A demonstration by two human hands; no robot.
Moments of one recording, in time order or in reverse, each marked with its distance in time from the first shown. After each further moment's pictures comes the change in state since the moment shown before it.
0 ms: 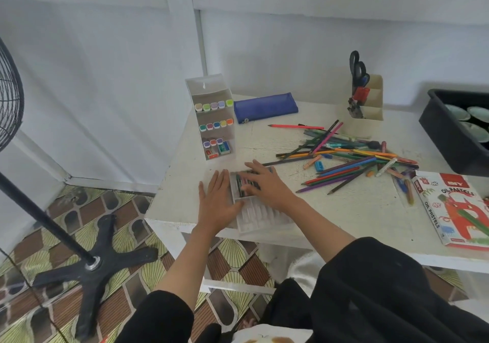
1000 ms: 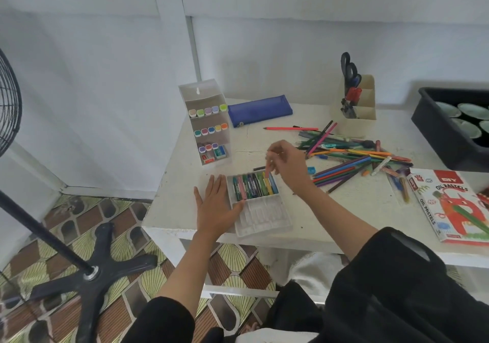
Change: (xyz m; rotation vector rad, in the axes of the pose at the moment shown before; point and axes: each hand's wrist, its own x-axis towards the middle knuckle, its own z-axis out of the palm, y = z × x) left_hand 0.000 0.006 0.000 0.032 0.015 -0.032; right_hand -0.008 0.010 -0.054 0.659 0.550 0.083
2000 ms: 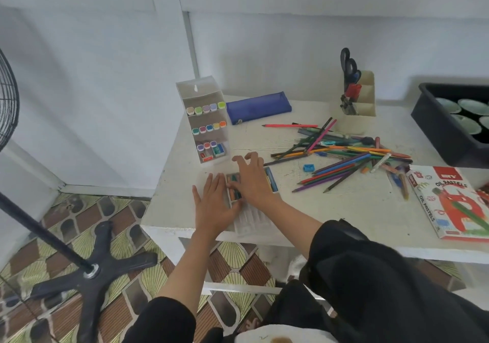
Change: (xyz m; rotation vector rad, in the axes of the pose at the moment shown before) left_hand -0.003 0.001 0.000 -0.064 0.059 0.011; right_hand -0.010 0.009 0.086 -0.709 -0.205 0.078
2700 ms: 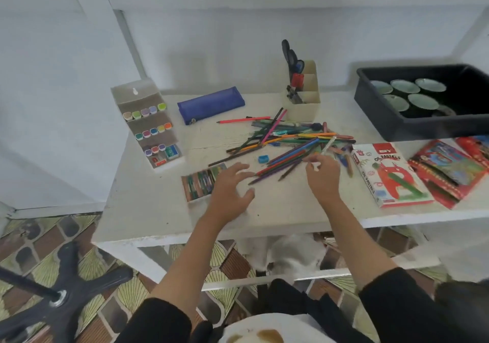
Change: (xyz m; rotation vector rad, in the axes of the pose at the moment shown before) left_hand 0.011 0.109 0.018 -0.491 -0.045 0.413; right_hand -0.089 0.174 -0.123 0.288 0.542 0.419
